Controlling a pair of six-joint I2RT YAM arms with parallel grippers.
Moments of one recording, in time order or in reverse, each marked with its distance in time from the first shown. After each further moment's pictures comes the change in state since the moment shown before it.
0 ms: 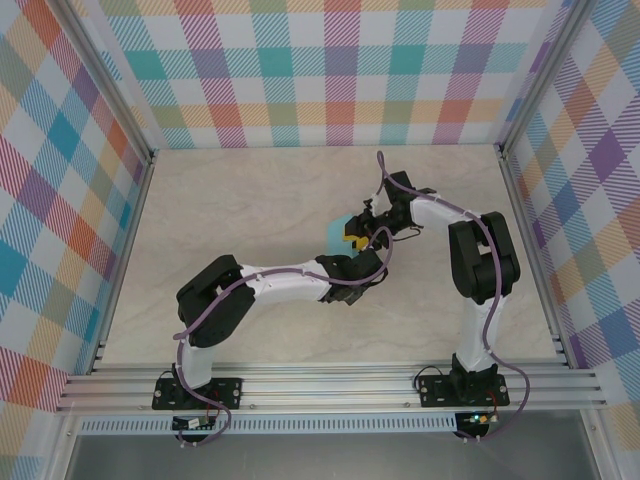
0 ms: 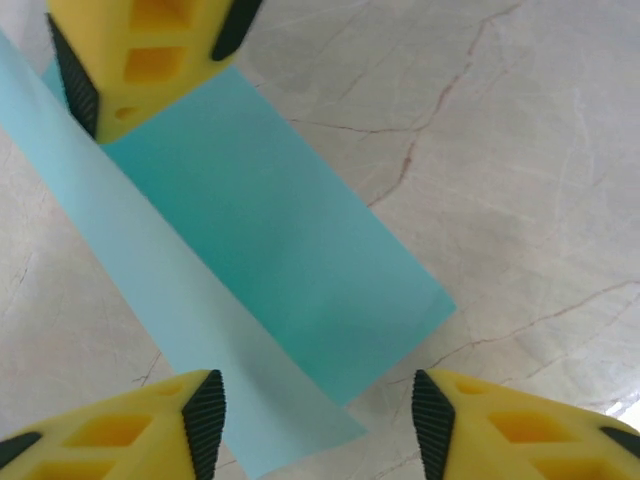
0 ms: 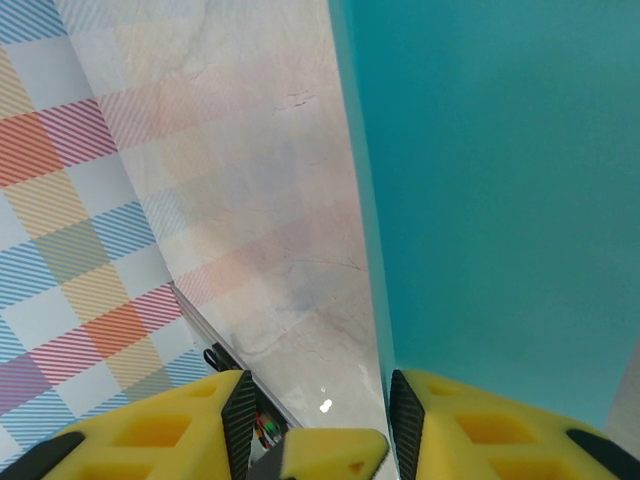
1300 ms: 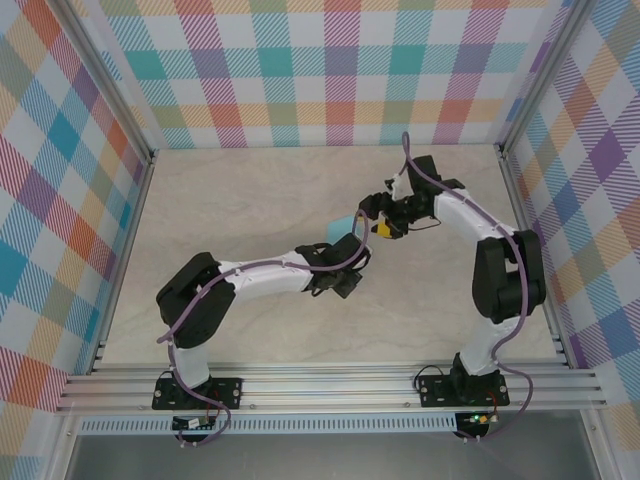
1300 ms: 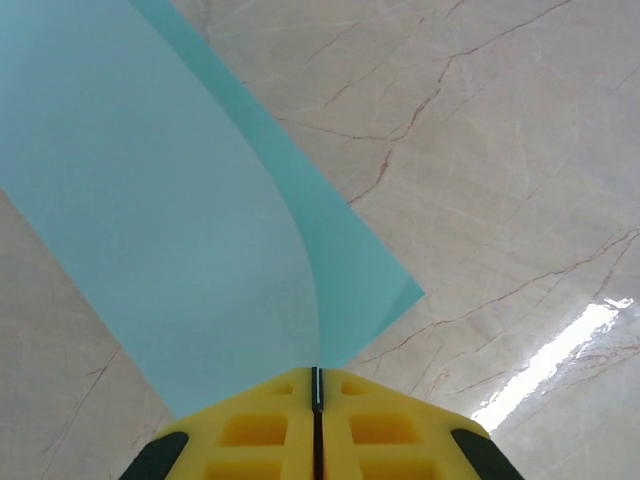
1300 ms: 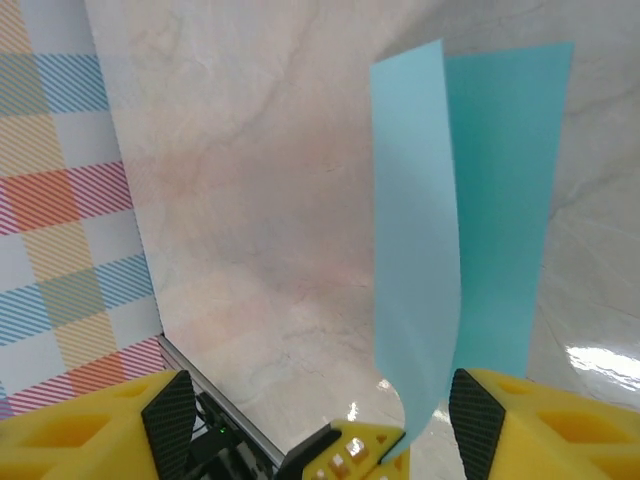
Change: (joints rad) left arm 0.110 -0.100 -0.079 0.055 0.259 -0.055; right arm -0.089 -0.212 -0.021 -0.037 0.117 -0.026
